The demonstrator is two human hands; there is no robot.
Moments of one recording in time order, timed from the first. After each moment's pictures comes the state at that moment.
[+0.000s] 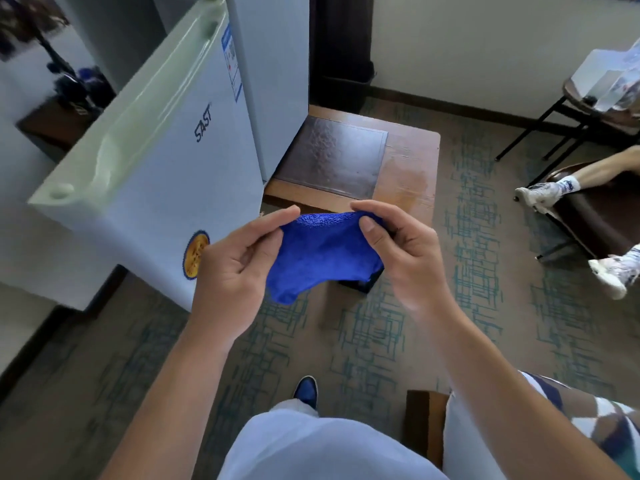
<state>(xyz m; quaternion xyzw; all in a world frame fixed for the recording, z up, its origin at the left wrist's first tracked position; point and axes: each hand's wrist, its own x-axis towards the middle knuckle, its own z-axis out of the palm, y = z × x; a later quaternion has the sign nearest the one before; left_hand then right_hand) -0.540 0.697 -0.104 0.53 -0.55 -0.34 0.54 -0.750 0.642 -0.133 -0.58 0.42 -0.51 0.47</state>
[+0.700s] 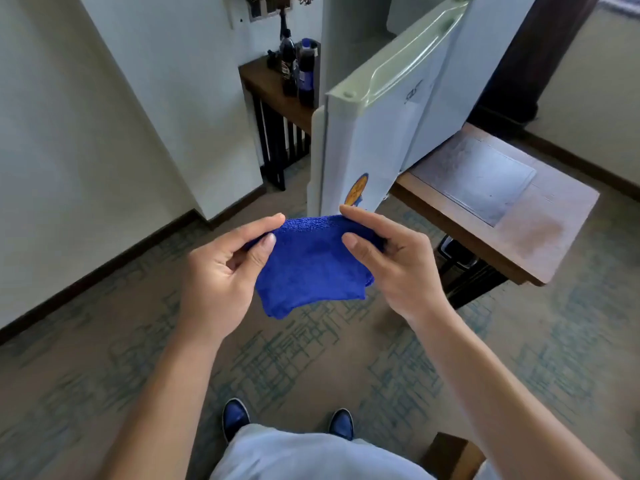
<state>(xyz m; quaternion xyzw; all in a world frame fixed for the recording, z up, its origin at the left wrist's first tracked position) -0.444 0.915 -0.105 0.67 -0.39 -0.18 0.61 -0.613 0.768 -0.126 -0.69 0.27 -0.35 0.58</state>
